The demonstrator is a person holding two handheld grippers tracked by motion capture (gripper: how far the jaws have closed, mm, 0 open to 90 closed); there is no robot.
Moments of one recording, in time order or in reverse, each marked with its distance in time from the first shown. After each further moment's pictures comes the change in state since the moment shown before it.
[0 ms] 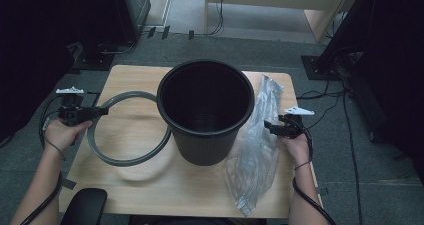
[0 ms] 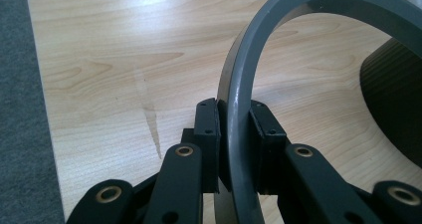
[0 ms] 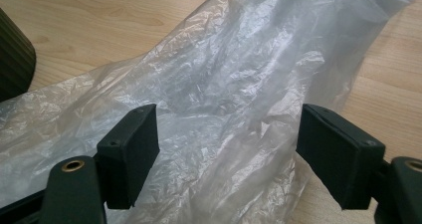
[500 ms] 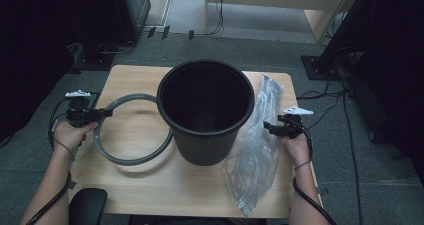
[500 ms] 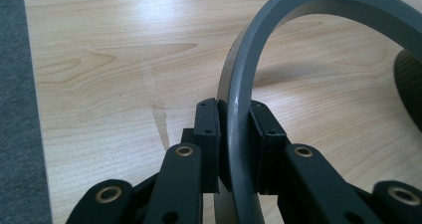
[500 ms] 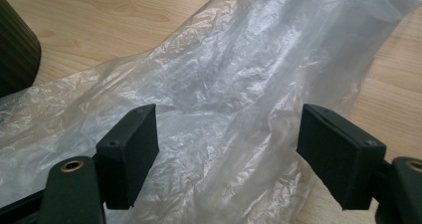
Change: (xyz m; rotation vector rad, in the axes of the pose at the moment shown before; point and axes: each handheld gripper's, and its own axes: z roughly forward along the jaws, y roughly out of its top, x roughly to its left) left arm 0.008 -0.010 0.027 -0.003 0.029 0.000; right arm 0.001 0.001 0.001 0.012 0.014 -0.021
